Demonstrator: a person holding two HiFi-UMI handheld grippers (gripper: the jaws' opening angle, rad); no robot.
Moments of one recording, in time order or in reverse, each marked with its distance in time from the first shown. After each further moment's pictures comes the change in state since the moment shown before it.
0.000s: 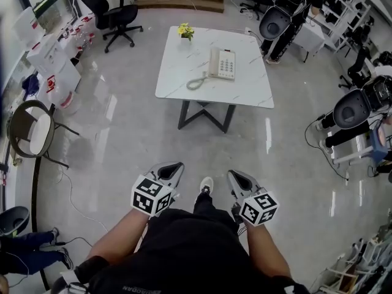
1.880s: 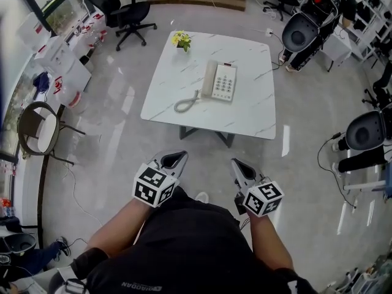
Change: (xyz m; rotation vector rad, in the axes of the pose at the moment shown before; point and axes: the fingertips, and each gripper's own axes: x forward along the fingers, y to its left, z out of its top) left arm 0.209 0.038 0.146 0.045 0.027 0.139; right arm 0.103 -0.217 0.128 0.008 -0.011 0.157
